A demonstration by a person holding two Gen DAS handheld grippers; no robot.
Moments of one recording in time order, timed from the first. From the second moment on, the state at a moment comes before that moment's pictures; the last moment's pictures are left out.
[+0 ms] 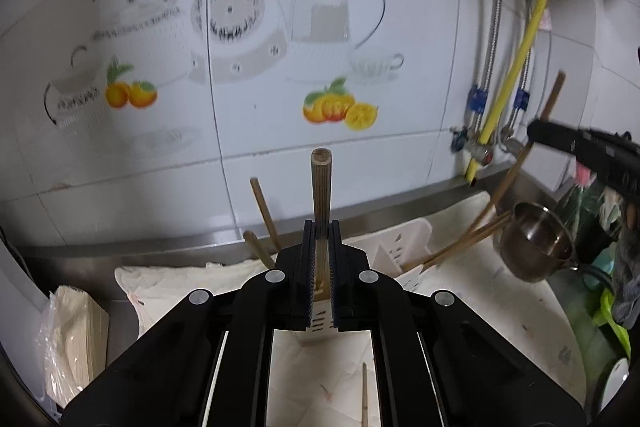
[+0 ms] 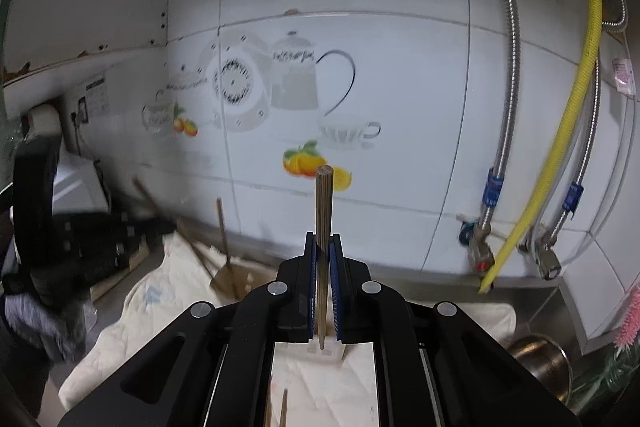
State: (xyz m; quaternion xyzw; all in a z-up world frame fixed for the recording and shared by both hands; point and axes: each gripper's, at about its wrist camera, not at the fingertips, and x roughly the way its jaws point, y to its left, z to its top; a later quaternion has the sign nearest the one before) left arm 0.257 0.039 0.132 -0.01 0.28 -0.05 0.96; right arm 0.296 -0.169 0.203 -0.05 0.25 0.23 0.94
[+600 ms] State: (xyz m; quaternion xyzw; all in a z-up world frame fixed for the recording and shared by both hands) left arm 0.268 0.052 0.104 -0.02 0.31 -0.05 0.95; right arm 0.333 -0.150 0.143 -0.04 0.30 0.22 0.93
